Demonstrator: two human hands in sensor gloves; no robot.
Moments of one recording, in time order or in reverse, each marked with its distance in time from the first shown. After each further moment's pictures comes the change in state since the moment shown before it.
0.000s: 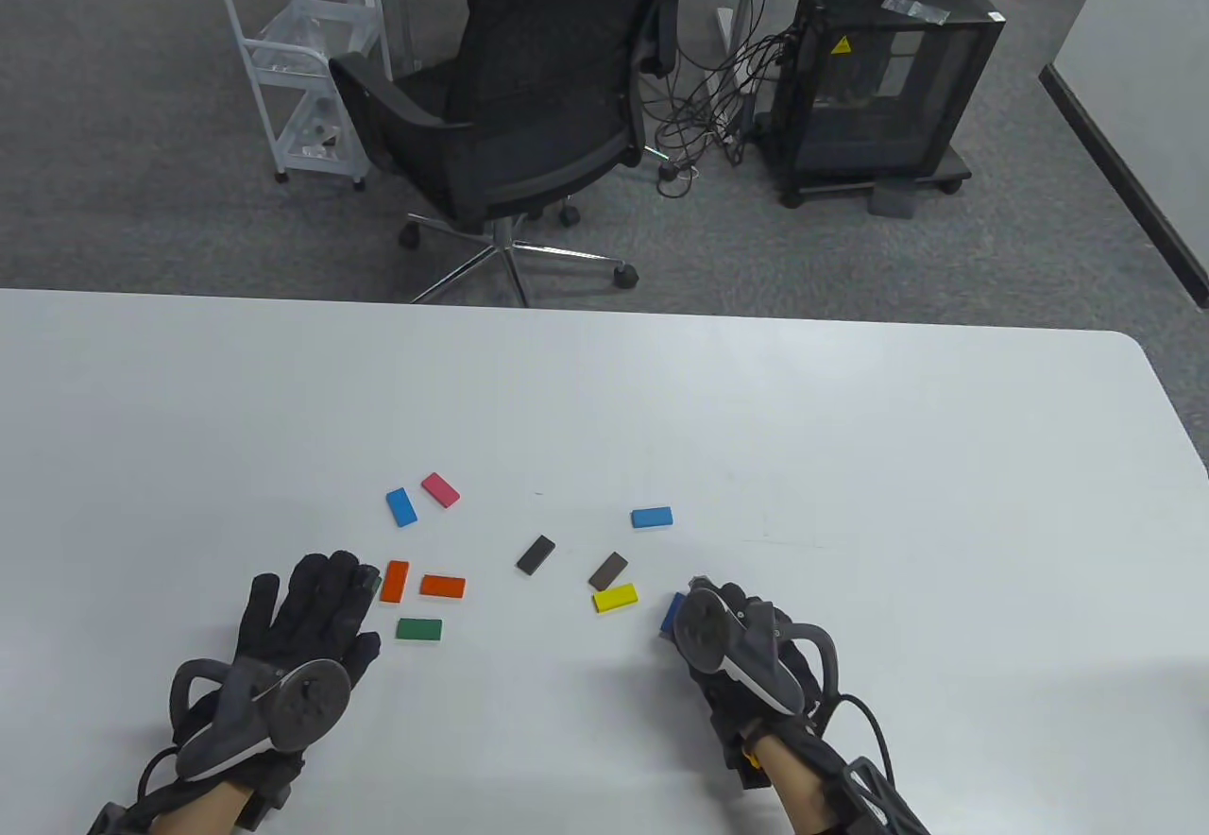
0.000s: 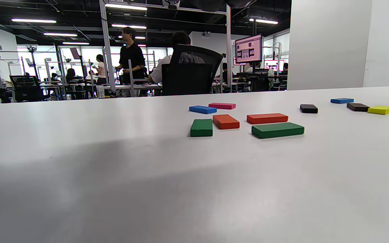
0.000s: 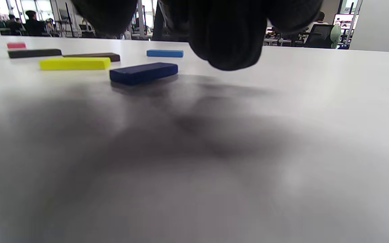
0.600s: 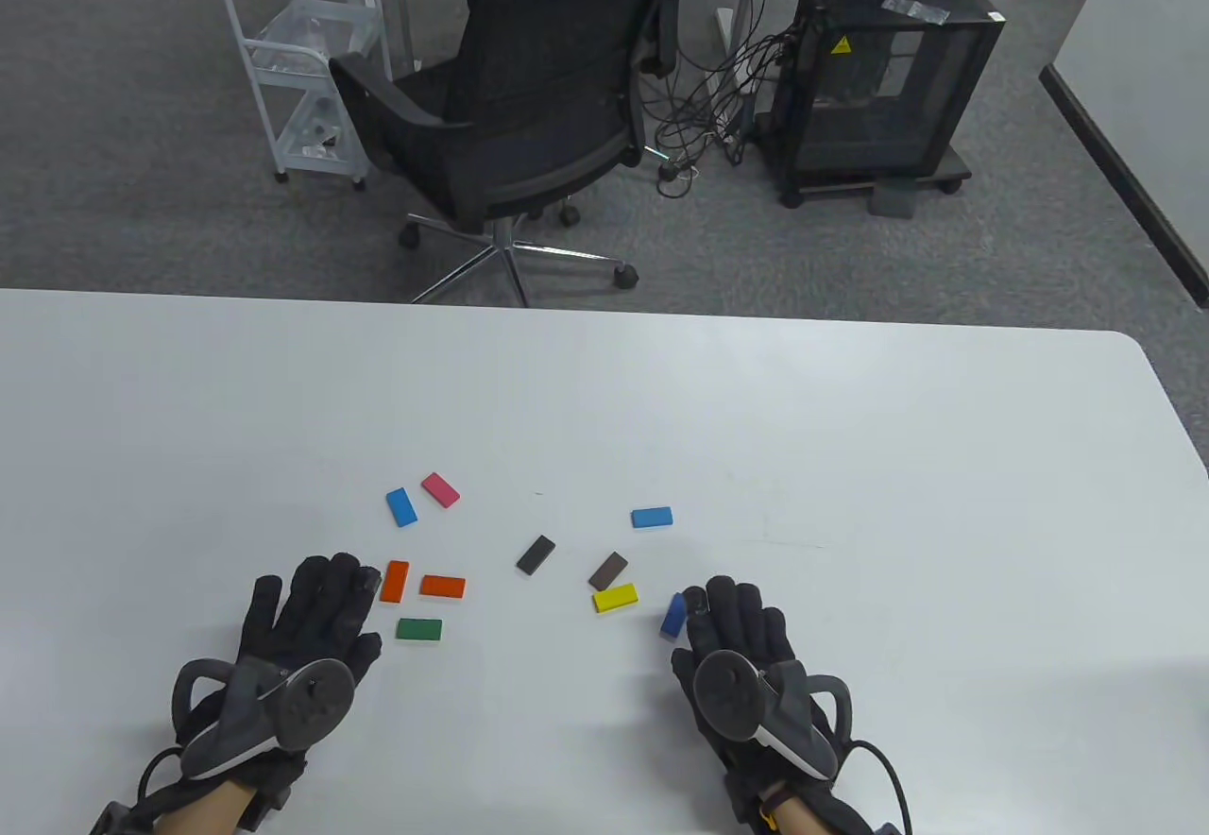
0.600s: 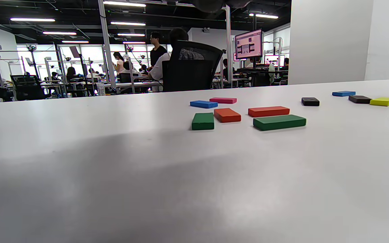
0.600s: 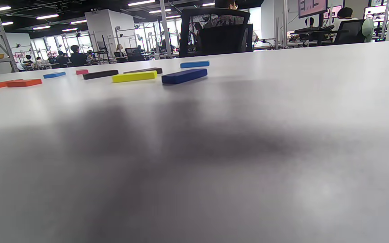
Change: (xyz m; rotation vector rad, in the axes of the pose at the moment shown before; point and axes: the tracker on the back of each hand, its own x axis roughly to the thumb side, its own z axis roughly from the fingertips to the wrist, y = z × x) left_hand 0.002 0.000 -0.001 -0.019 0.002 -0.014; right_hand -0.018 0.003 0.059 -0.071 -0.123 -0.143
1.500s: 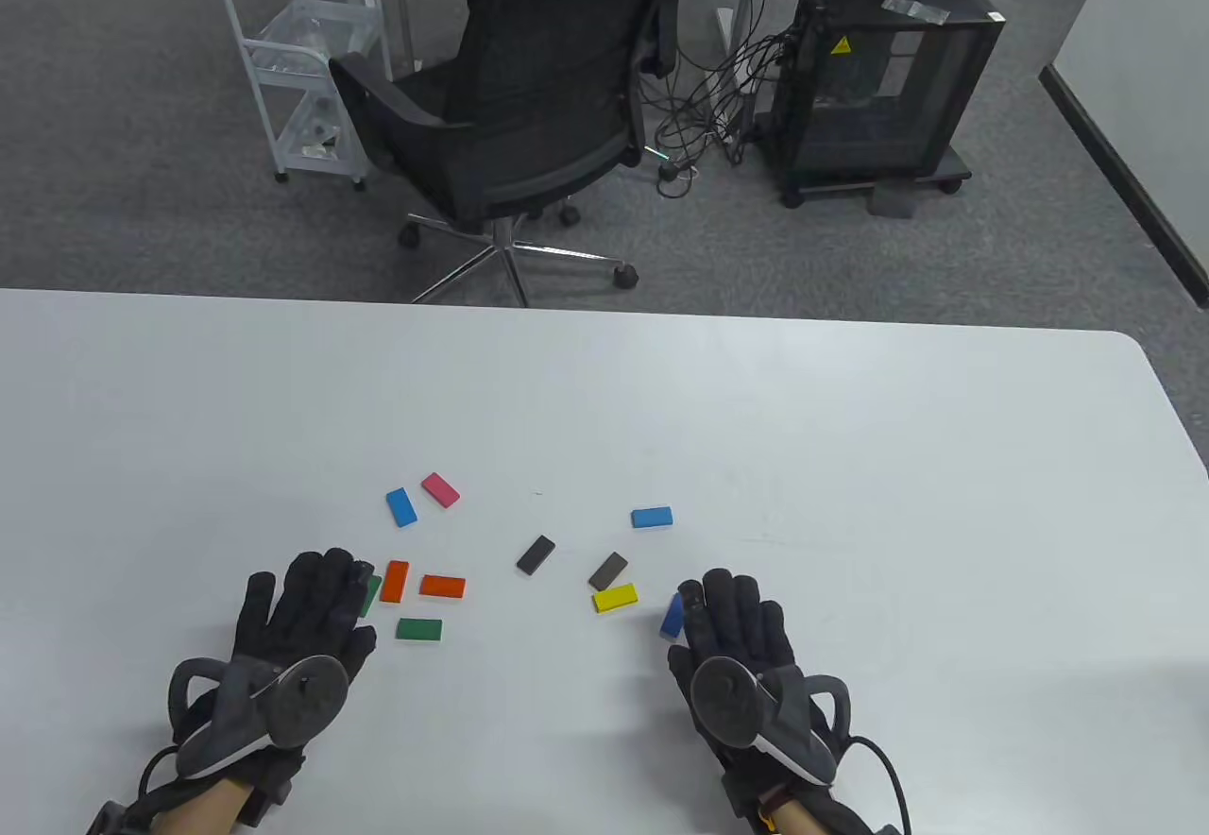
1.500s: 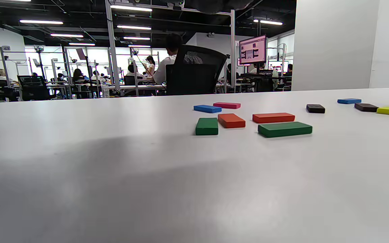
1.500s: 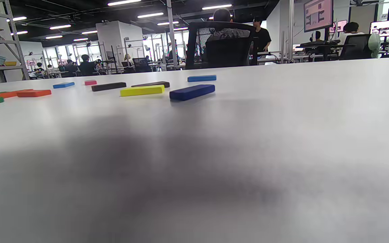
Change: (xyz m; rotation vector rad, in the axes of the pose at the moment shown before) left_hand -0.004 0.002 -0.001 0.020 0.017 0.018; right_hand 0.006 -0.004 0.002 -0.045 -0.037 0.012
